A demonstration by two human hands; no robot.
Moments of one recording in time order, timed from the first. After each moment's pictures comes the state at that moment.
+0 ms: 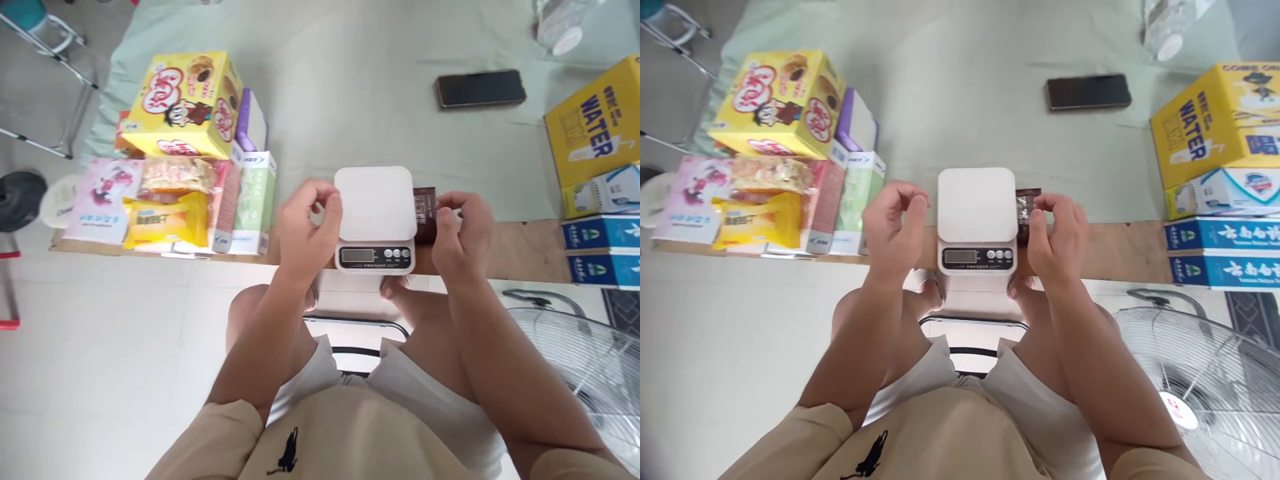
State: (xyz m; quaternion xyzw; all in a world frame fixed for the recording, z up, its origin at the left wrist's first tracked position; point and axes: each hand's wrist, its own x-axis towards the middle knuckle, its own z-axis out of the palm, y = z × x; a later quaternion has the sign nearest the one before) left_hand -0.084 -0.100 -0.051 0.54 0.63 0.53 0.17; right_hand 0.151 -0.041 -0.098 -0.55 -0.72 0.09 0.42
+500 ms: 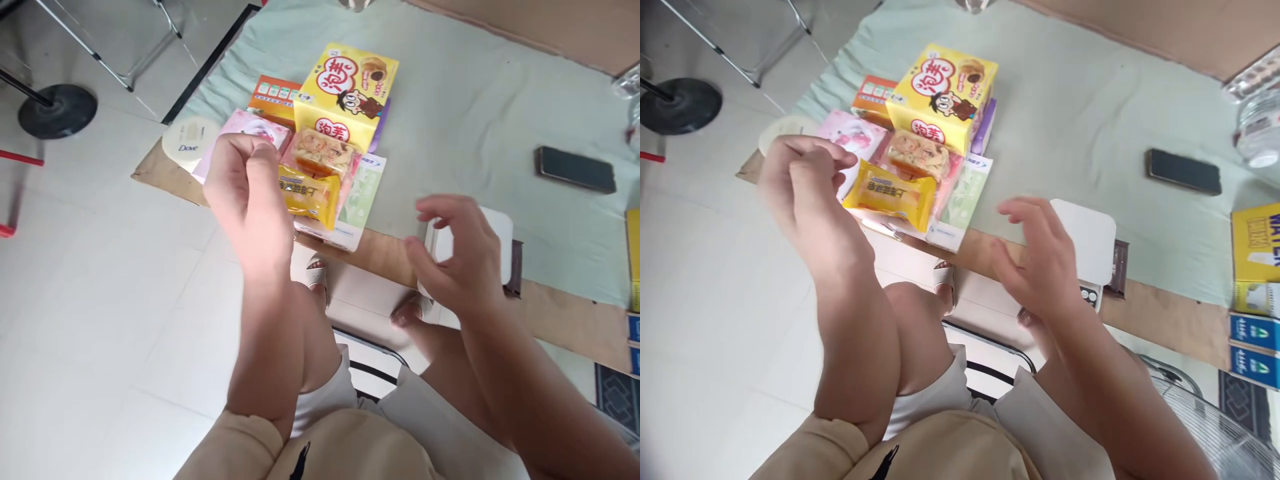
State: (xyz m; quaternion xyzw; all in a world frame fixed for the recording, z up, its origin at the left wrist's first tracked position) left_hand -0.234 -0.175 -0.017 0.29 0.69 0.66 -0.05; right_hand -0.013 -0.088 -0.029 -0.25 -0.89 0.13 0.35
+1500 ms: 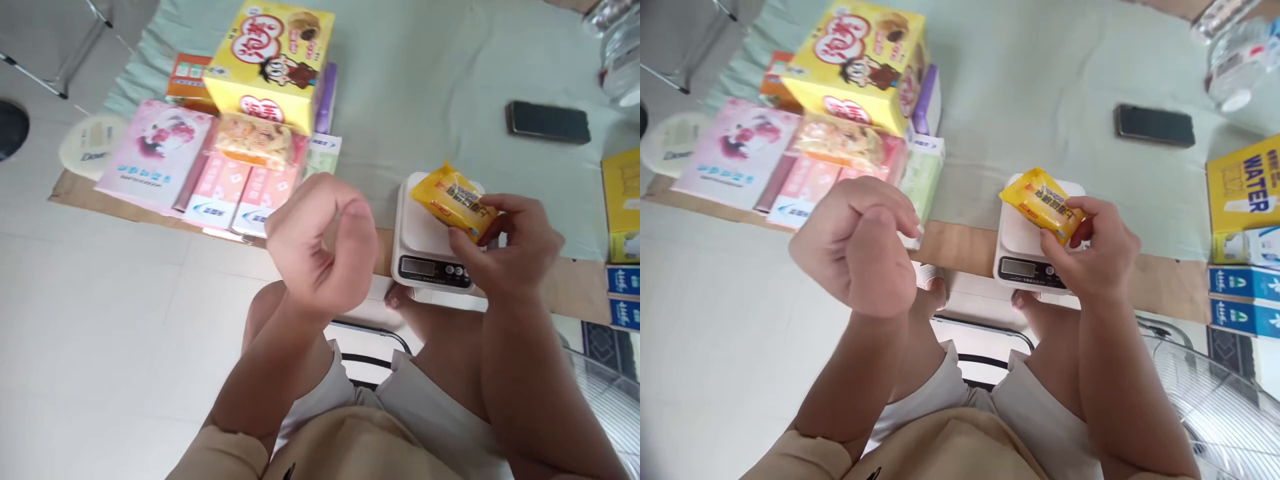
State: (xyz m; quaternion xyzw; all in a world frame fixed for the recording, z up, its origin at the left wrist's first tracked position) left_hand -0.135 -0.154 -0.020 0.47 0.60 0.65 0.03; right_hand 0.089 -0.041 -0.068 -0.43 -0.80 0.02 0.42
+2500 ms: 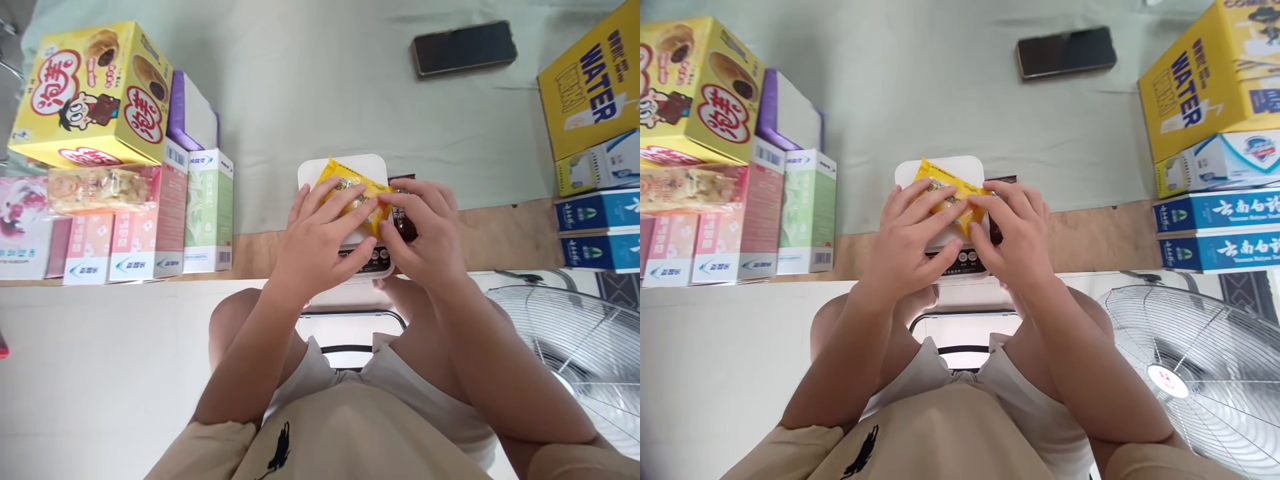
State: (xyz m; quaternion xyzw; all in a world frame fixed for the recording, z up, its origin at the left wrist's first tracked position) left_hand -0.058 -0.088 -0.071 0.78 0.56 0.26 0.10; right_hand 0.139 -0.044 -0.090 -0.45 -0.81 0.09 0.36
